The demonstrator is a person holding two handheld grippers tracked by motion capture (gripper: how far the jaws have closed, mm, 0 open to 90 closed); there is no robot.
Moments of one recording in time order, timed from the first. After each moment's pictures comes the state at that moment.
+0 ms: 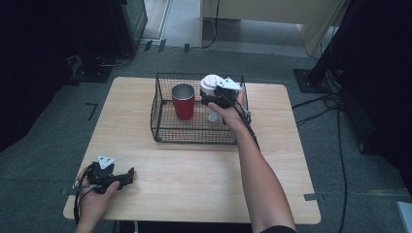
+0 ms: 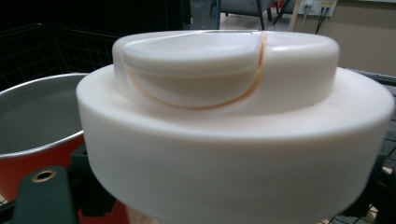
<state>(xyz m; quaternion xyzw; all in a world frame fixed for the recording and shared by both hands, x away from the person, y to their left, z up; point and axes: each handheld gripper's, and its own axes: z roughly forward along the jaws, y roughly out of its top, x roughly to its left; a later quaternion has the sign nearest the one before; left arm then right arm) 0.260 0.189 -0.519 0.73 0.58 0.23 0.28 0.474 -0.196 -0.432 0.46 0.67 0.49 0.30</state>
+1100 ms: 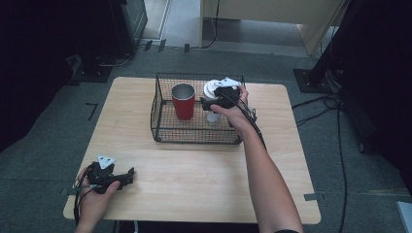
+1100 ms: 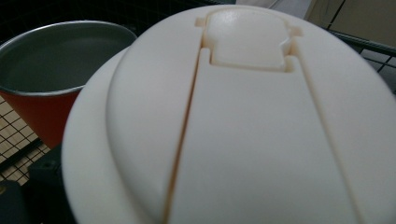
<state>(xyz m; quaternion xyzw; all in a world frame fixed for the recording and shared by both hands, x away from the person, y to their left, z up) 0.260 0.189 -0.519 0.73 0.58 0.23 0.28 0.465 -0.200 -0.419 0.45 0.74 0.42 0.26</state>
